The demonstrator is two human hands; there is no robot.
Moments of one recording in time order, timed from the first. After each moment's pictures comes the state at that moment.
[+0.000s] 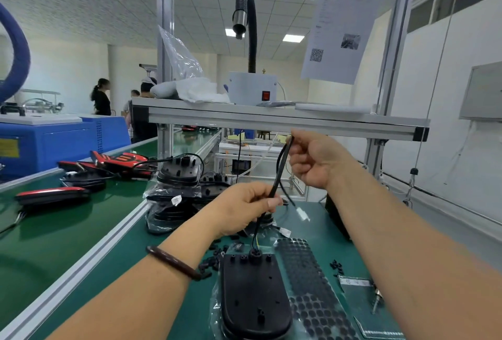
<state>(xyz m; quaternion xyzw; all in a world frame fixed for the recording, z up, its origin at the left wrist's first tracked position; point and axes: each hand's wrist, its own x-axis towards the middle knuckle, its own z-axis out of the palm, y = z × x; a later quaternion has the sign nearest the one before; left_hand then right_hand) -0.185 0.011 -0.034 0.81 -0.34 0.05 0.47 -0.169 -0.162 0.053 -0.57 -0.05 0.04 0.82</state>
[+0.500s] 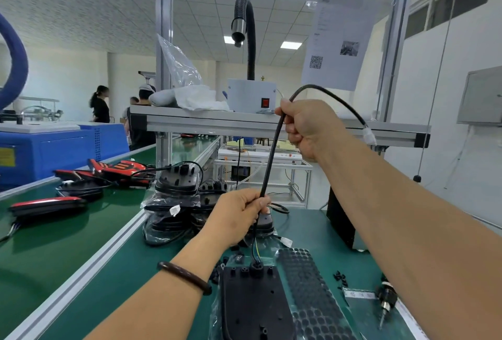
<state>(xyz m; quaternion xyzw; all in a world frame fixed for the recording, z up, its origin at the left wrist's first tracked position) -0.163 0.008 -0.051 0.81 -0.25 0.18 0.50 -0.172 -0.132 0.107 -0.68 -0.11 -0.18 0.70</state>
